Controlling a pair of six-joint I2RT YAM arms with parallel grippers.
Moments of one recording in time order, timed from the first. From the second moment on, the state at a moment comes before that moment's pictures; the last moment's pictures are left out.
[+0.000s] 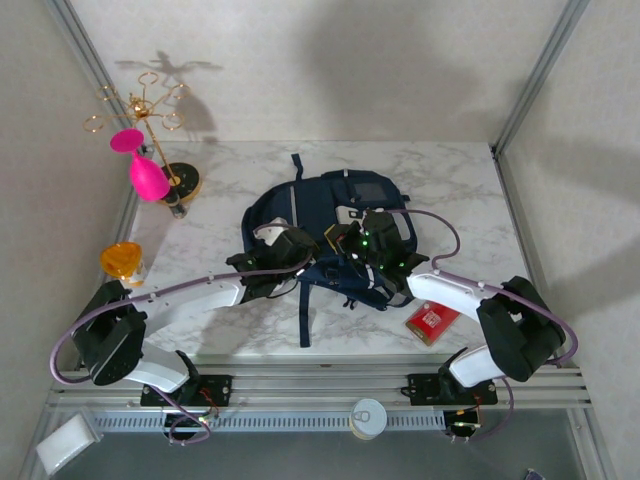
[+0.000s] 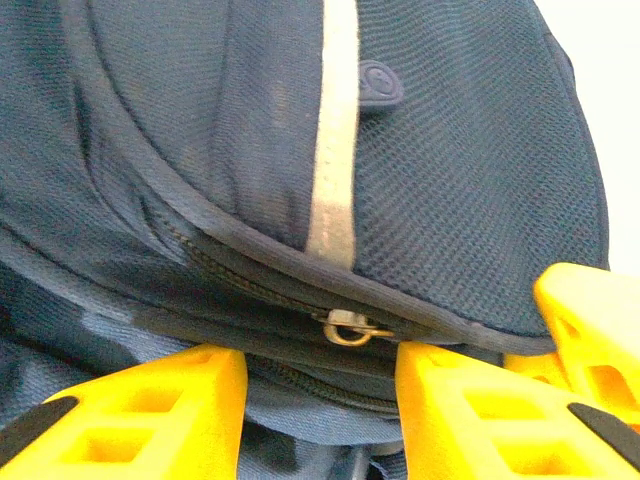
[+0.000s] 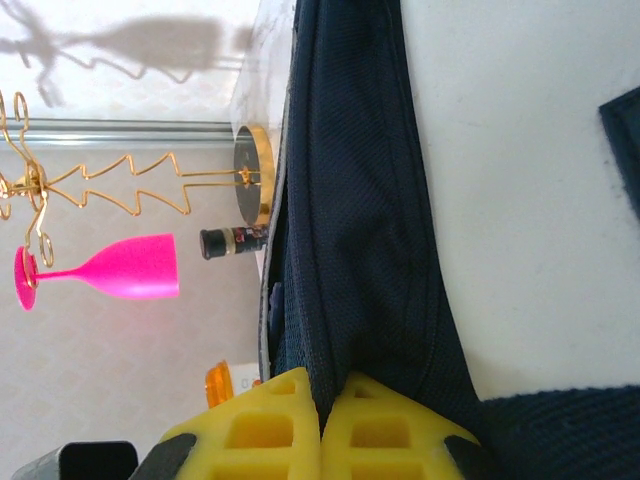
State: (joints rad) left arm -0.85 1.44 0.93 -0.26 -0.35 -1.27; right arm 0.69 1.46 0.75 0.30 -0.18 1.39
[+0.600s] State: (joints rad) left arm -0.88 1.48 1.01 -0.29 -0.40 -1.24; right arm 0.69 1.49 0.75 0.34 -0.19 1.40
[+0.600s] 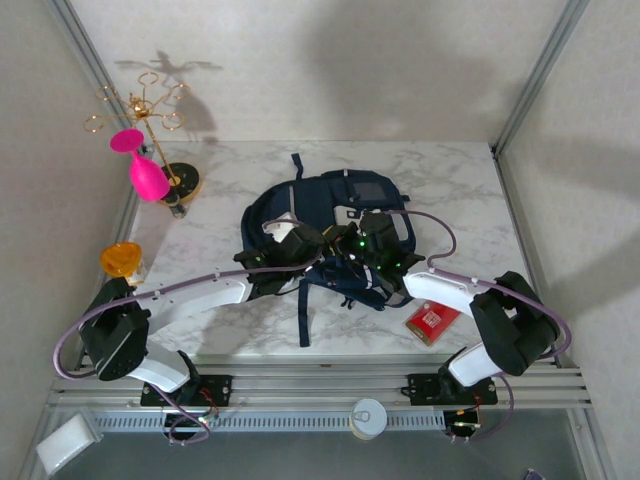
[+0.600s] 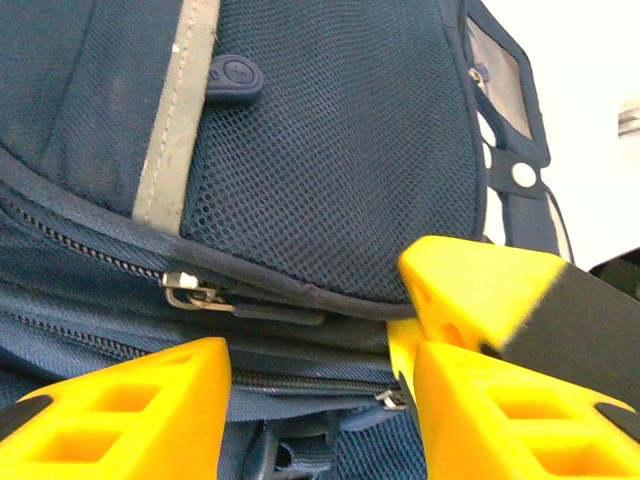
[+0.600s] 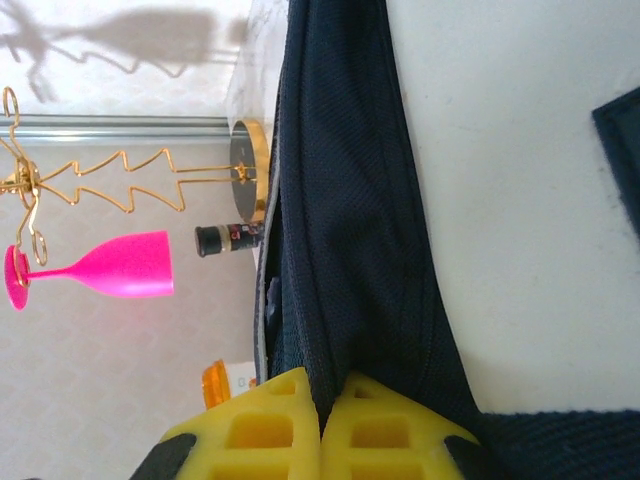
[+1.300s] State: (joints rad) left arm -0.87 1.54 1.01 -0.30 -0.43 -1.24; right arm 0.69 1.49 0.75 0.31 -0.19 1.39
